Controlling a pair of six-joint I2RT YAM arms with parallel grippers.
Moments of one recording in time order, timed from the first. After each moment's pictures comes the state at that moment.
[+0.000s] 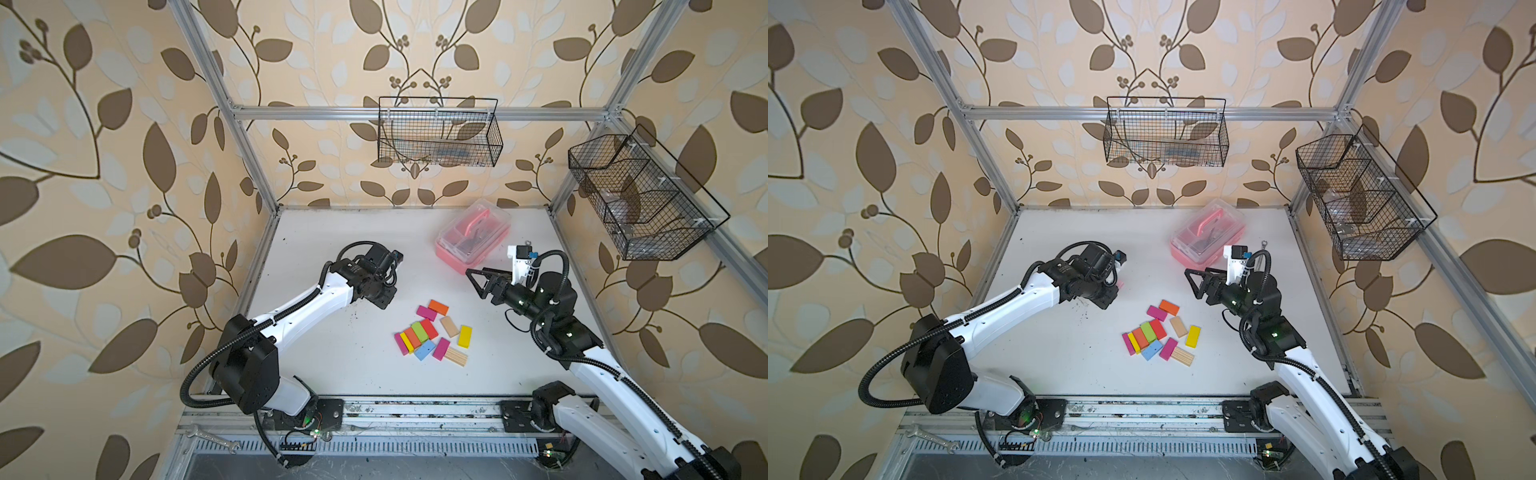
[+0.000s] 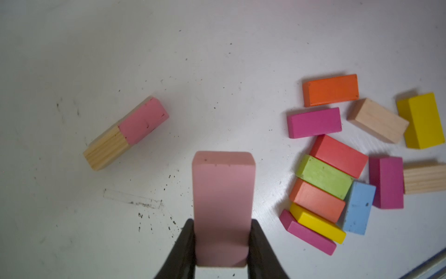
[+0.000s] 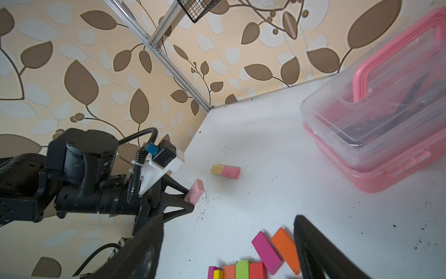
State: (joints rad) left arm -0.61 1.45 1.14 -0.78 -0.05 -0.12; right arm 0.32 0.82 0.58 0.04 -0.34 0.59
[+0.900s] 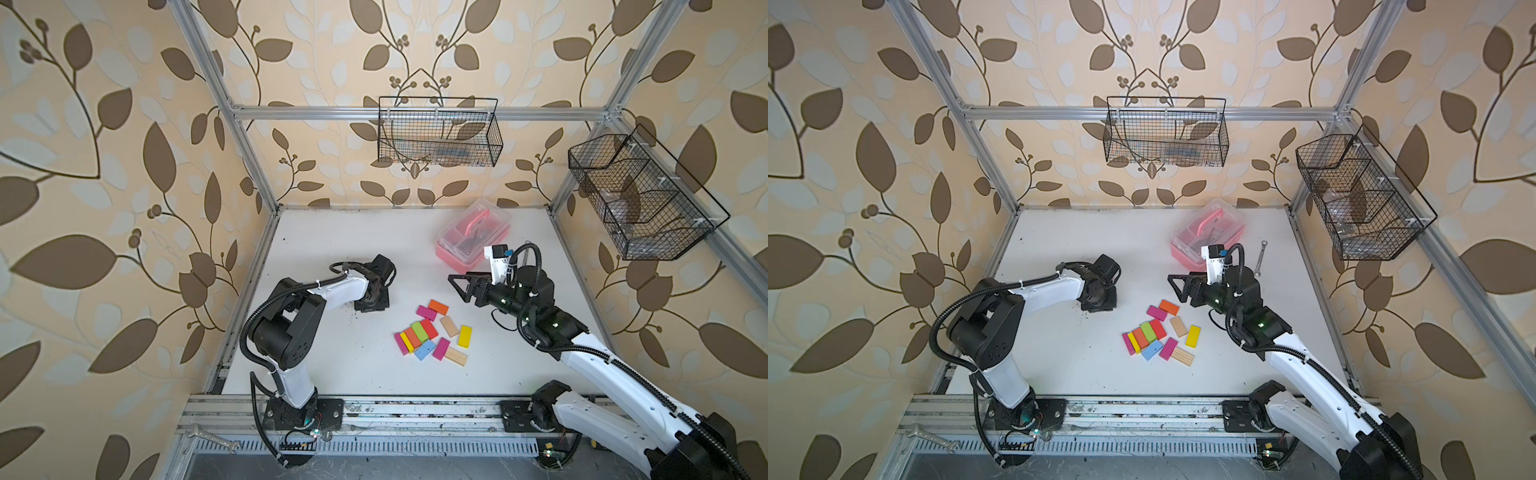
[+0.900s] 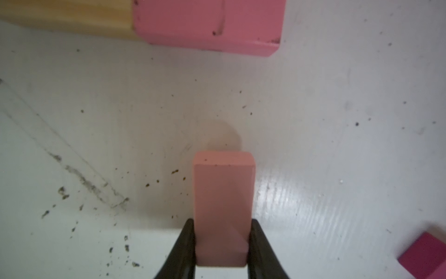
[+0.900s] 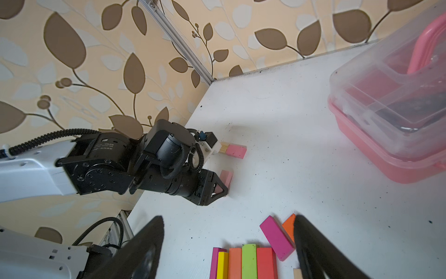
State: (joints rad) left arm -0.52 1.77 1.06 -0.61 -0.08 -0.65; right arm 0.46 0.94 0.65 -0.02 -0.27 0.56
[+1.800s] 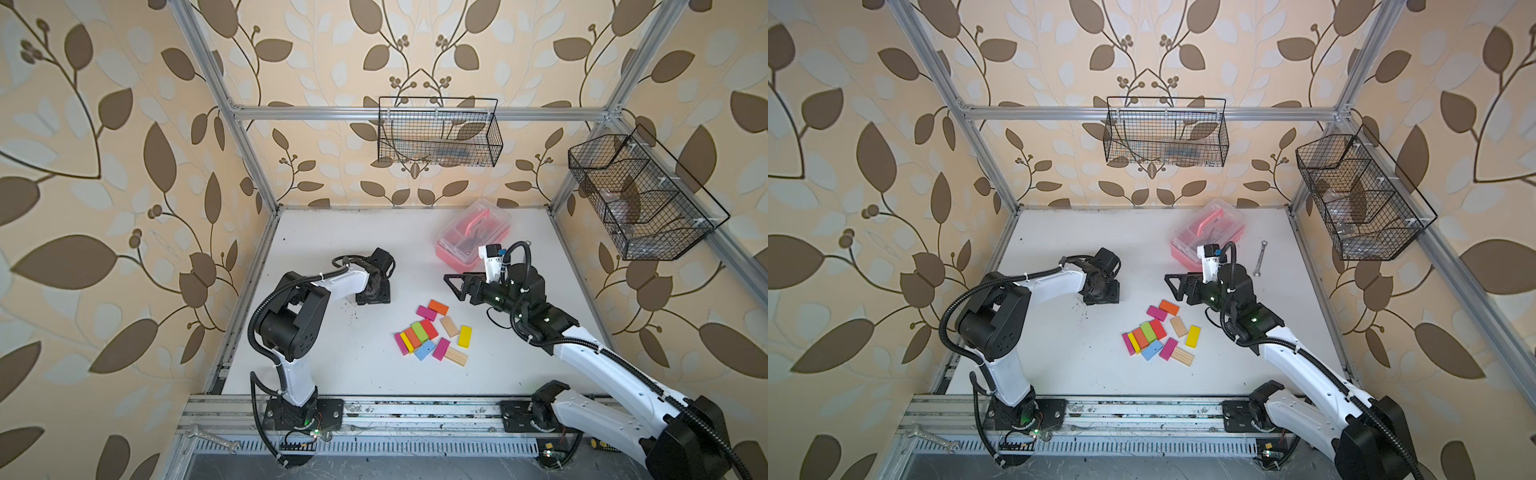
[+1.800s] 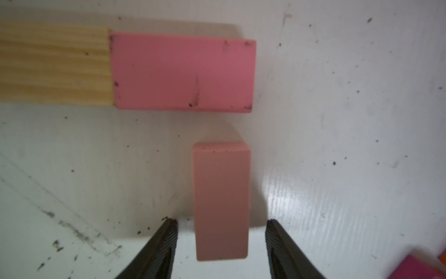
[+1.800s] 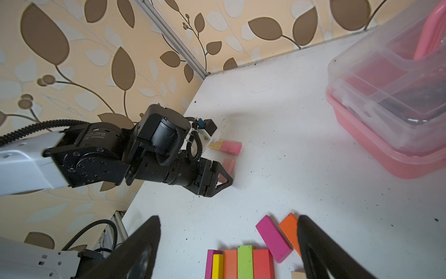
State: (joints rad) left arm -0.48 1.80 1.10 -0.59 -0.05 -0.57; right arm 0.47 1.00 0.65 0.01 -0.25 0.57
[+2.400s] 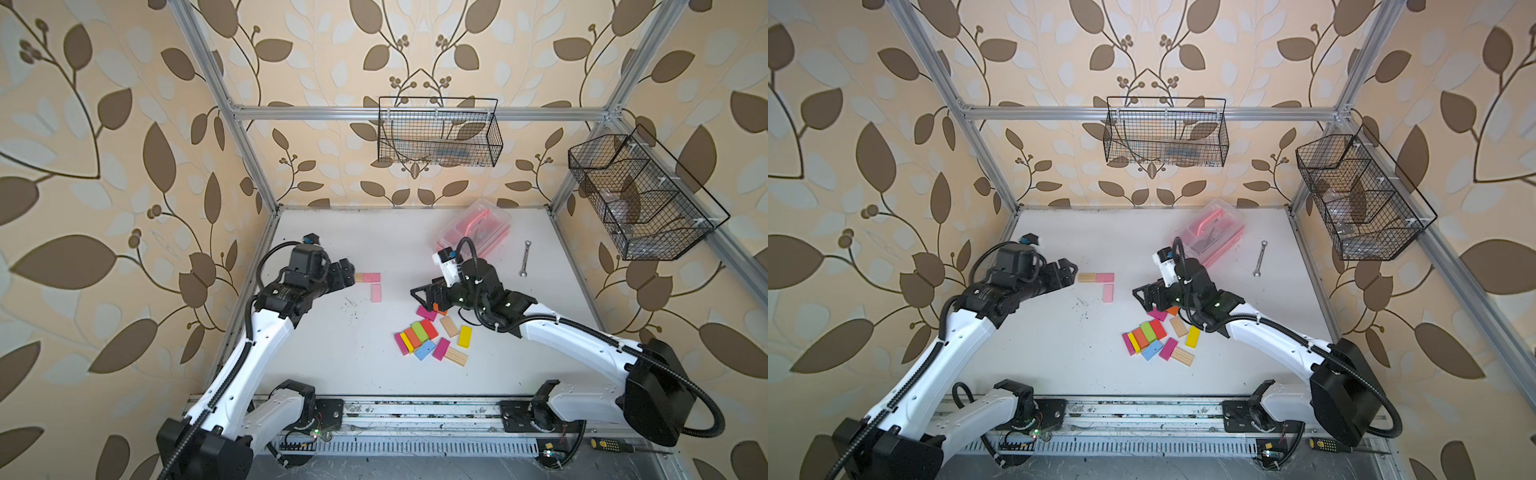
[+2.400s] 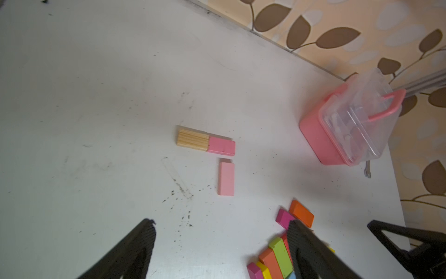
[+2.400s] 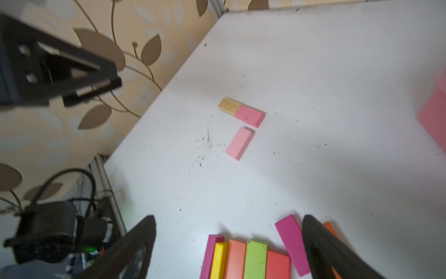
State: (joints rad) left arm -0.14 0.99 0.94 -0.69 0.09 -0.51; right arm 0.73 1.34 0.82 -0.02 -0.17 0.33
